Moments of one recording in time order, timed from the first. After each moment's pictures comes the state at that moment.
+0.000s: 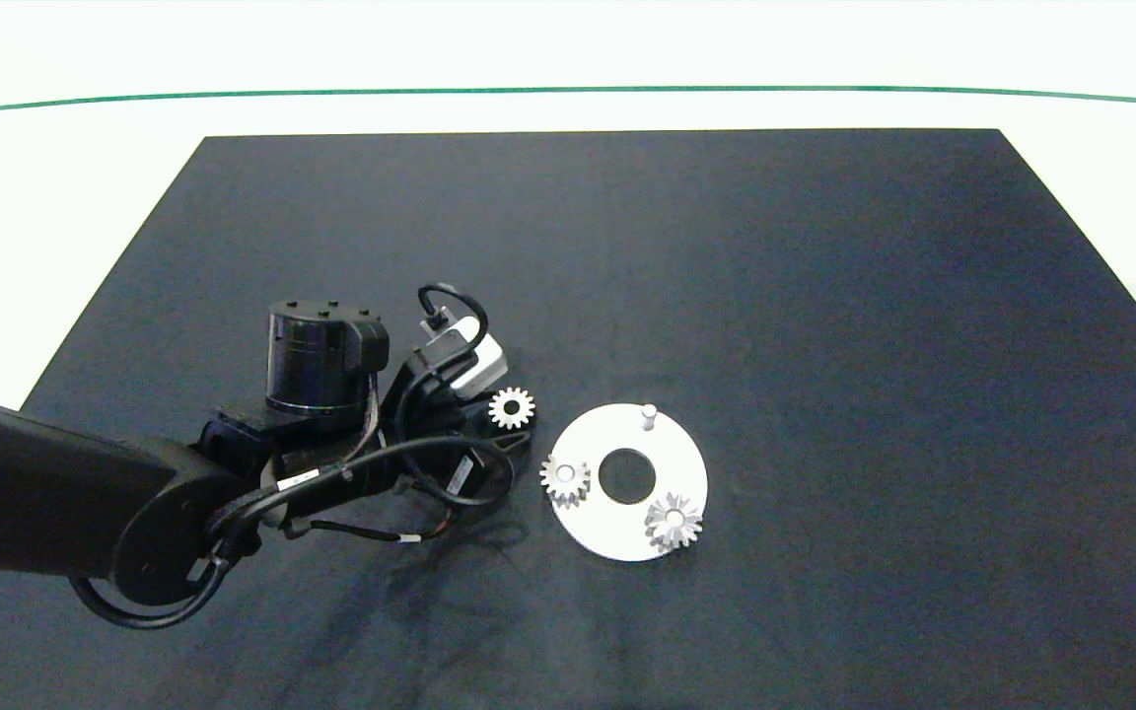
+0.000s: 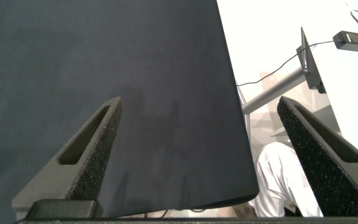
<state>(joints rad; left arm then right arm) -0.49 1.79 -0.84 -0.58 -0.15 0.51 0.17 0.22 -0.73 0.54 -0.43 -0.19</state>
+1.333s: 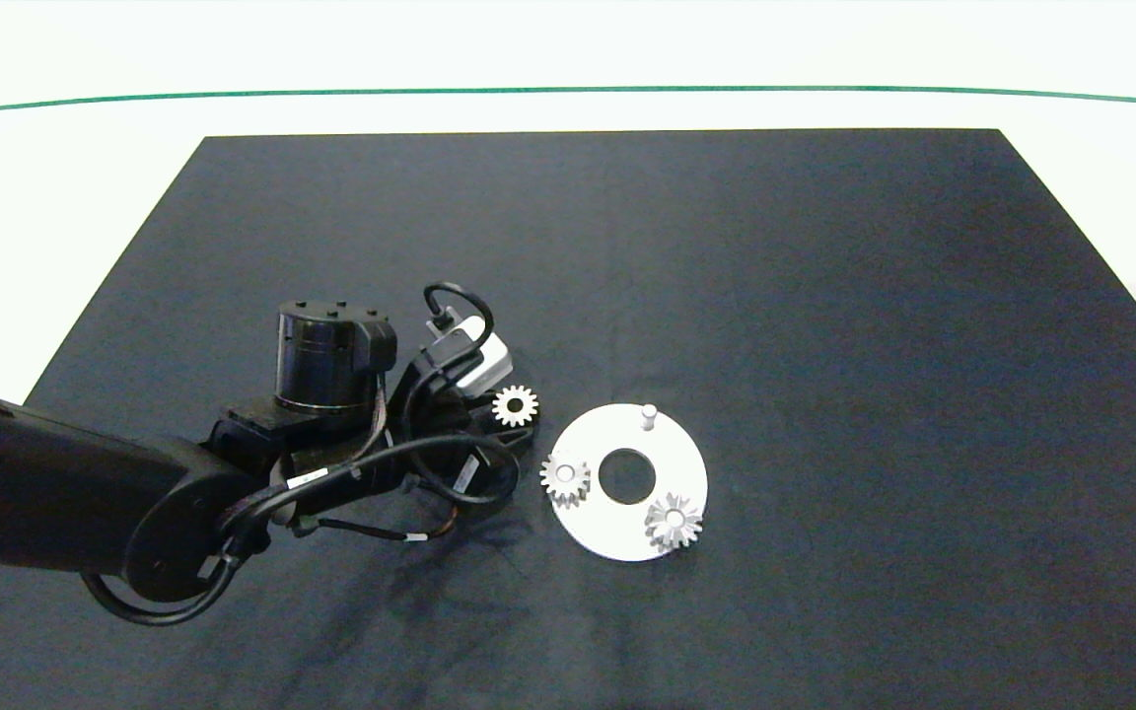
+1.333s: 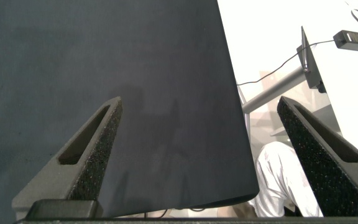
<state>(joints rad) -0.49 1.80 -0.86 -0.58 -0.15 0.49 0.17 0.22 -0.73 0.54 -0.43 -0.19</state>
